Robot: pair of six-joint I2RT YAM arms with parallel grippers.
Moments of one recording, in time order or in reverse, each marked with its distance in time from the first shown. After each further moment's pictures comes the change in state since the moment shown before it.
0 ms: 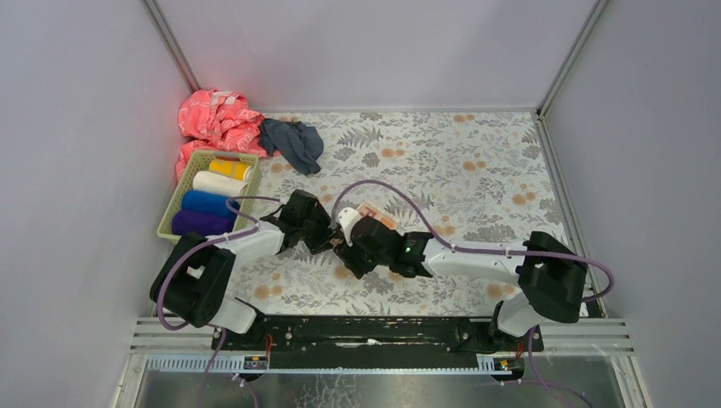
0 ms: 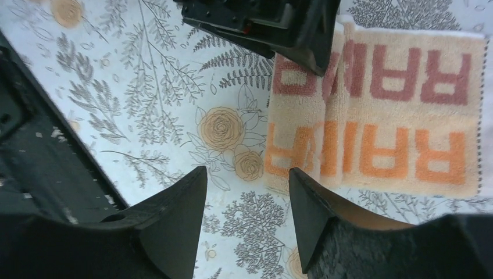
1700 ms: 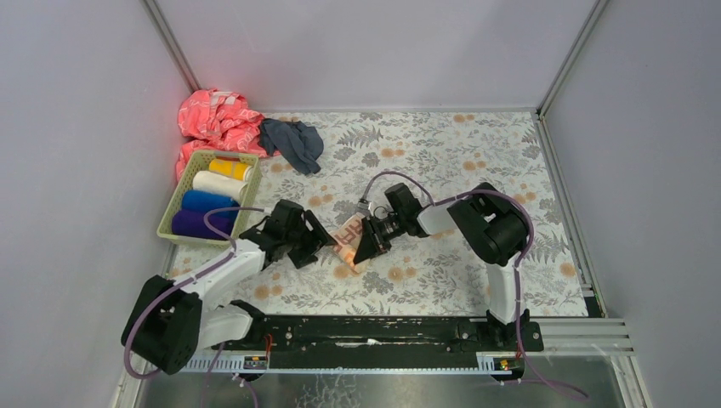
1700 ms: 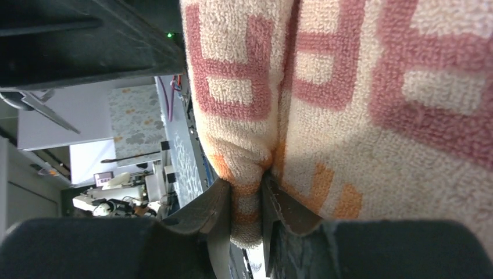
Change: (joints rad) left arm 0.012 -0.315 -0.088 -0.213 -0.017 -0.018; right arm -0.452 0.483 0.005 0.351 -1.122 0.323
